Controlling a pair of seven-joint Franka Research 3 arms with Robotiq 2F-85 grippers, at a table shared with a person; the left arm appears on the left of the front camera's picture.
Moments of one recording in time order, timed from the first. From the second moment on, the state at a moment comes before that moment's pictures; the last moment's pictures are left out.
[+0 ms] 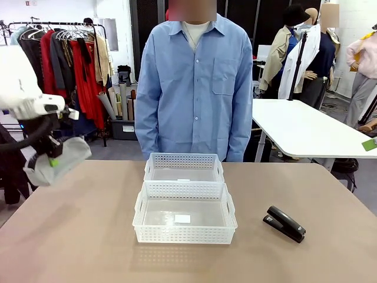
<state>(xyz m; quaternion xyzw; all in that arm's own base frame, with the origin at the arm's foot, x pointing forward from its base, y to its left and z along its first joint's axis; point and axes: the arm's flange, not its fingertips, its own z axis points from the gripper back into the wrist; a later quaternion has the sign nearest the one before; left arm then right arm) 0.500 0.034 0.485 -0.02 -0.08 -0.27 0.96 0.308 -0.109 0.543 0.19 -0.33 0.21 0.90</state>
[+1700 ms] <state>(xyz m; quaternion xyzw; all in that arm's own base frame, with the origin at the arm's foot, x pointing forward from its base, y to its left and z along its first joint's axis) 0.446 0.030 0.585 -0.05 -0.07 -0.47 0.88 0.308 -0.109 0.543 0.19 -0.33 0.21 0.90</state>
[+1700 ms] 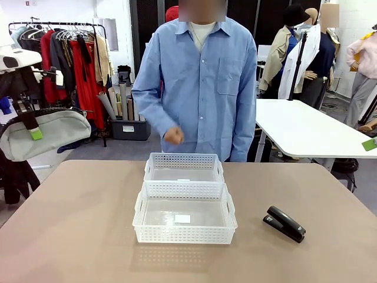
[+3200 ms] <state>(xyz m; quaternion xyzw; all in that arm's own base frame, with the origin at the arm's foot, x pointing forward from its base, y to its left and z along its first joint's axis) 0.446 0.030 0.585 -0.05 -0.07 -0.47 0.88 0.308 -0.109 0.543 0.19 -0.33 0.21 0.90</state>
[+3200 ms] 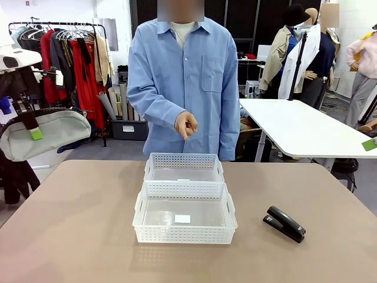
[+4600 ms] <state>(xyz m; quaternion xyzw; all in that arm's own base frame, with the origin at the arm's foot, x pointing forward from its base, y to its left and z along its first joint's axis) 0.531 -0.035 0.556 -0.08 -0.01 -0.58 0.81 0.308 -0.109 0.543 0.19 -0.33 0.21 0.90</state>
